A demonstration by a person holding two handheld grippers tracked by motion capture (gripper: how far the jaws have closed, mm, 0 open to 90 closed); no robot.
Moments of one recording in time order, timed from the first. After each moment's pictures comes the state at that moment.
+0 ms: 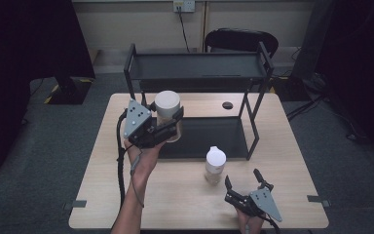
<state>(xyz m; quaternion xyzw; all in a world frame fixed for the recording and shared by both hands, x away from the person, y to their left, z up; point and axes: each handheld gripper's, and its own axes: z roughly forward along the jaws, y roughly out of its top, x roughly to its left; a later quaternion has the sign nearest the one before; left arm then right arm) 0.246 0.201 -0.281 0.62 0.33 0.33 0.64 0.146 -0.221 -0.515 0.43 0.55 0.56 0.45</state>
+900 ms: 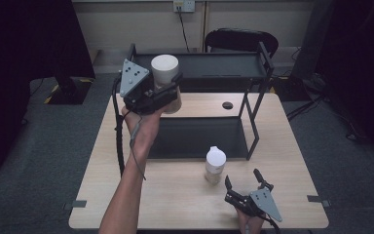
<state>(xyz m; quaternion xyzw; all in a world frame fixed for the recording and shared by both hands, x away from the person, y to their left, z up) 0.277 0.192 -0.215 0.60 0.34 0.35 0.64 0.146 -0.221 -0.515 0.43 0.55 0.56 0.45</state>
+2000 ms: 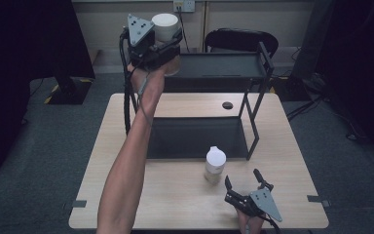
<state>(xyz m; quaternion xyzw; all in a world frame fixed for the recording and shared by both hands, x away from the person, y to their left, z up) 0.349 0.166 -0.178 0.57 0.36 0.40 0.62 0.146 -0.221 -0.515 0.43 0.55 0.56 0.44</state>
